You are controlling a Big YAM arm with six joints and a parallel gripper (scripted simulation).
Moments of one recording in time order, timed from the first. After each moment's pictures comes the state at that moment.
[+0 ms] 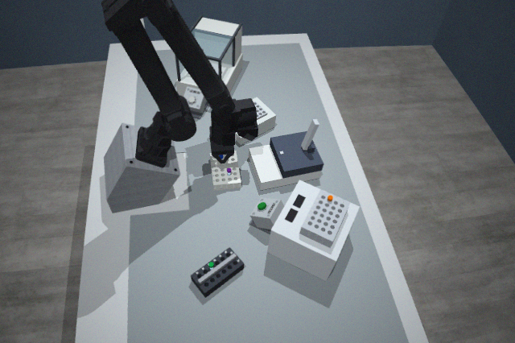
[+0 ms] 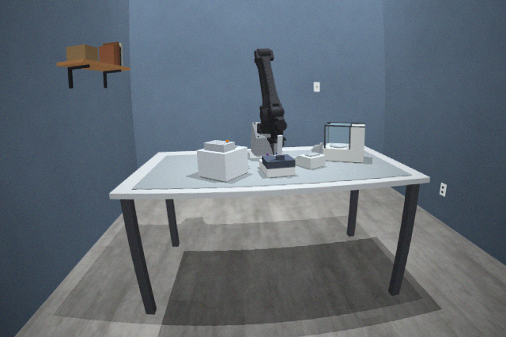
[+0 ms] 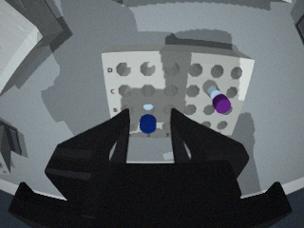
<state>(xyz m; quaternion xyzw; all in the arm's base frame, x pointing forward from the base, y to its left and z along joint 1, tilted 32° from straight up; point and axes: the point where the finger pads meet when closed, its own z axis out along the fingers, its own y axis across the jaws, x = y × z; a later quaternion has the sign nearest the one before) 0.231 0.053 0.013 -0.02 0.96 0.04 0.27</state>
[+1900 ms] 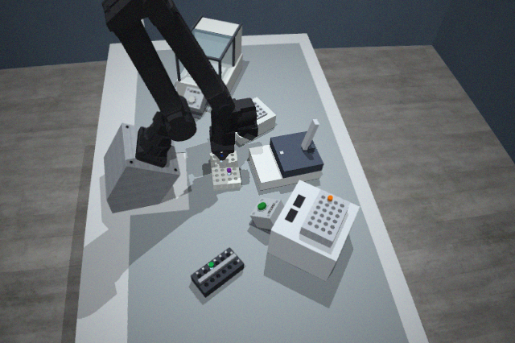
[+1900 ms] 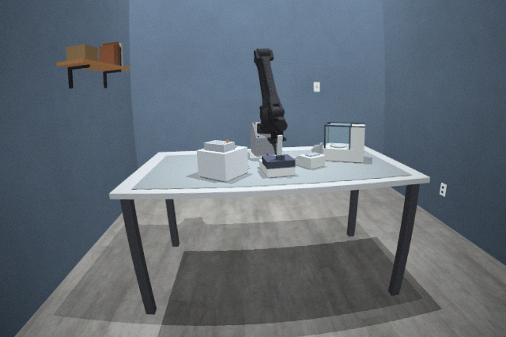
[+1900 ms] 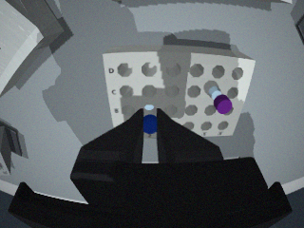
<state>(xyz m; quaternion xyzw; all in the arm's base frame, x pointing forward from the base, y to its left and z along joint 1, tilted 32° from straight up) 0.231 0.054 0.013 -0.02 0.96 0.04 0.27</state>
